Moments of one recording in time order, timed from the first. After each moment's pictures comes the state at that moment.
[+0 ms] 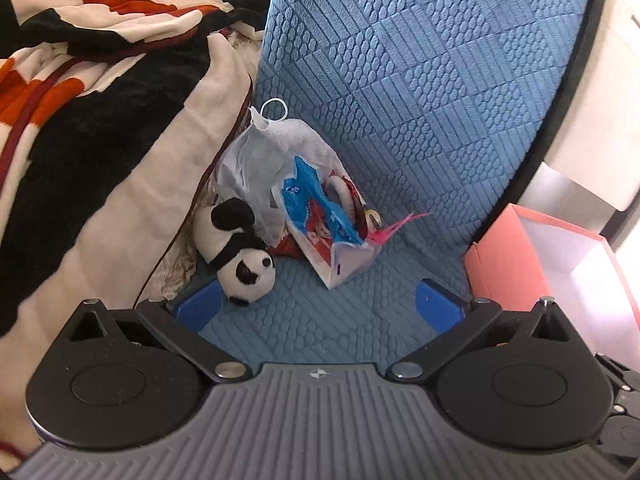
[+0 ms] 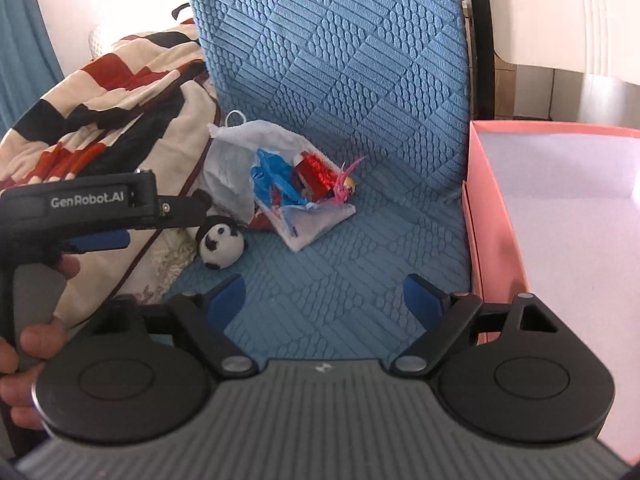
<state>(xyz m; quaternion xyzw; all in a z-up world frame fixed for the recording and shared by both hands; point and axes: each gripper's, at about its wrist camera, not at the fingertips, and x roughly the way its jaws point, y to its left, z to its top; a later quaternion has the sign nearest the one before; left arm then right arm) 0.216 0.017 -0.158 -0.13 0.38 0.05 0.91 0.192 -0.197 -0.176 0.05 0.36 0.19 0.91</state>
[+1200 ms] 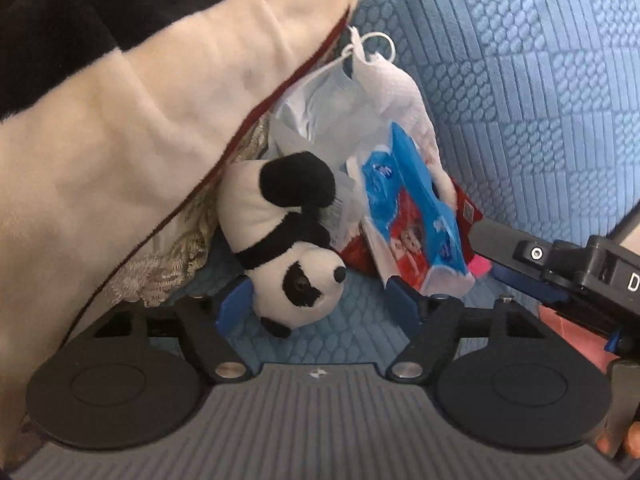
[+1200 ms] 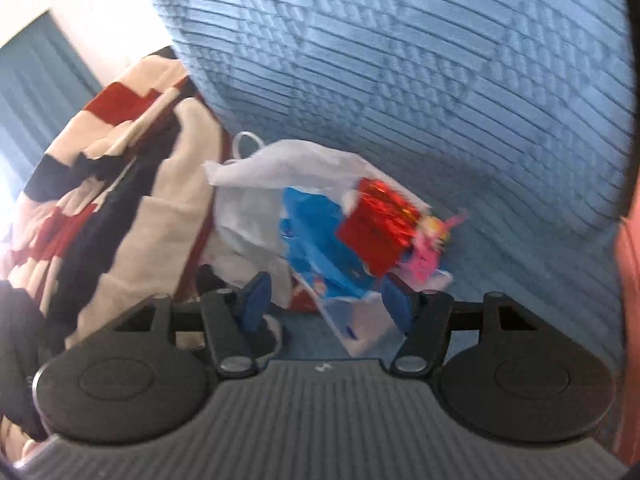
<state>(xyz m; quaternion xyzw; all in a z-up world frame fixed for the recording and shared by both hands) 0.278 0.066 -0.255 -0.23 0.40 0.12 0.88 0.336 -0.141 -0.230 0.15 0.39 0.32 0.85</state>
